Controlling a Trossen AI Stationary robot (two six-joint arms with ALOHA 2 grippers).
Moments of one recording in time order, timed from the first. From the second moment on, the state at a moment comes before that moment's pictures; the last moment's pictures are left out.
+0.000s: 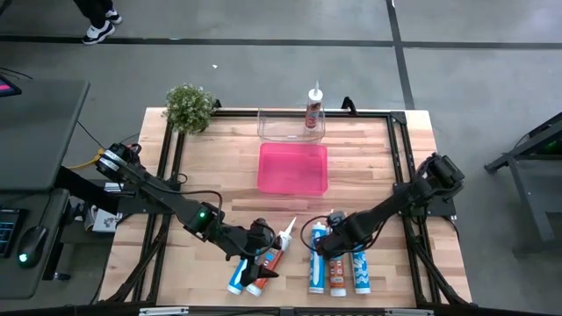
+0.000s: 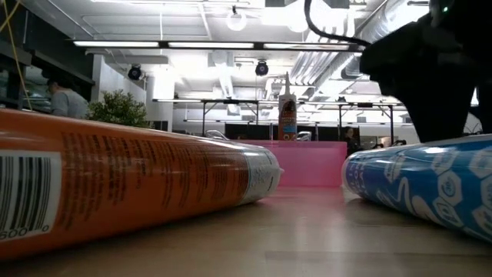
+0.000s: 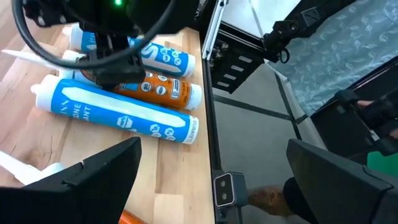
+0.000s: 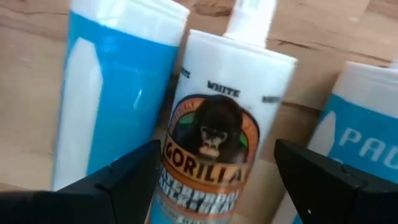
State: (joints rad) left arm -0.56 1.58 1.20 -0.08 -0.17 -0.63; right arm 0.52 1.79 1.13 -0.78 0.00 1.83
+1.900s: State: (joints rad) left arm -0.56 1.58 1.20 -0.11 -0.28 -0.69; right arm 0.52 1.88 1.13 -0.76 -0.03 1.96
